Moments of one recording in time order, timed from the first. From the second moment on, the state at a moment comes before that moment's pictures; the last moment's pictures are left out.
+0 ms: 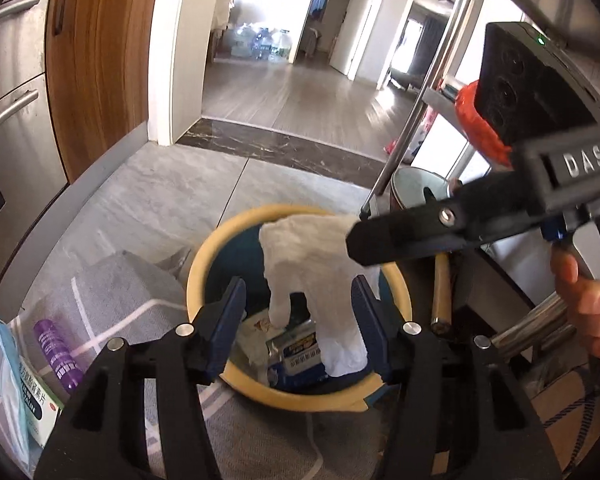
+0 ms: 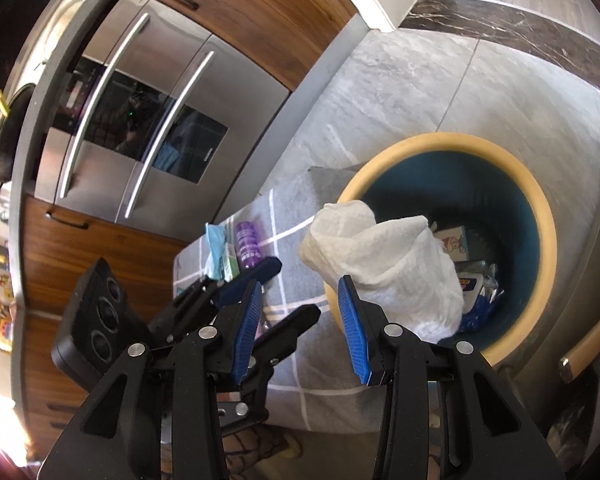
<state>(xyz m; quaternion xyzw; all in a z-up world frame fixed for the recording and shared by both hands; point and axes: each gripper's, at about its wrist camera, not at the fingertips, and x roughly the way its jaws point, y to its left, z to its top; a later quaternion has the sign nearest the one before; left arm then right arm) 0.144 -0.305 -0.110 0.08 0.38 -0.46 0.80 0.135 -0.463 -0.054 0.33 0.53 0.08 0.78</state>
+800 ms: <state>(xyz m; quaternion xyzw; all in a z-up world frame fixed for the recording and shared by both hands) 0.147 -0.315 -0.135 0.12 0.41 -0.45 0.78 0.131 -0.477 -0.046 0.36 0.50 0.06 0.79</state>
